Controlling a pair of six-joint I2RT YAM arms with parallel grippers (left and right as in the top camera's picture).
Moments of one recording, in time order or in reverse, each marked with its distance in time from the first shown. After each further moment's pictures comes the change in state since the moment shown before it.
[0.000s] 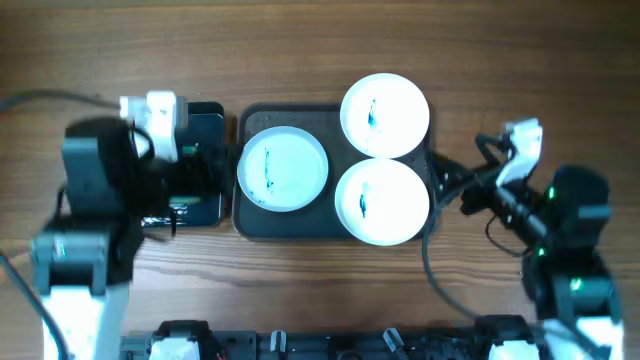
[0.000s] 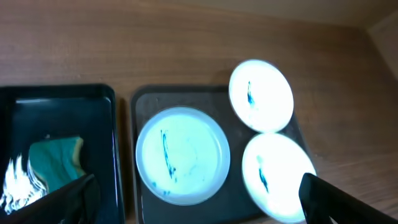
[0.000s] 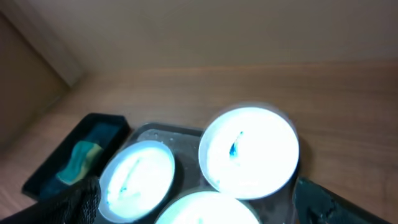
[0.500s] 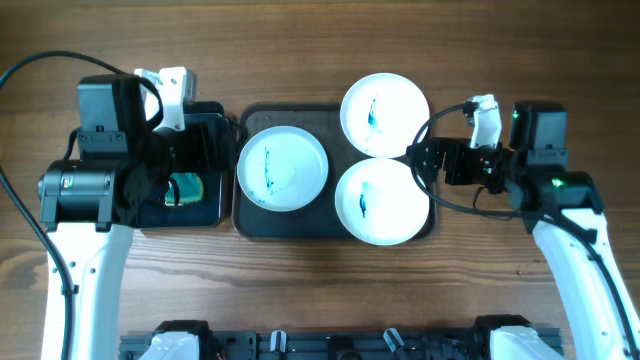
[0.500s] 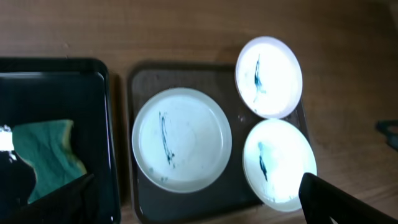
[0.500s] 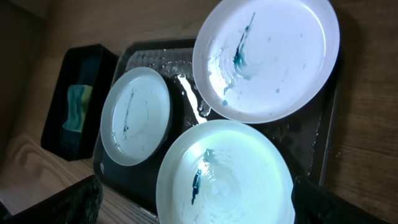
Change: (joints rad) left arm 0.000 0.192 0.110 -0.096 0.018 0.000; right arm 0.000 0.453 0.172 -0.223 -0.082 0.003
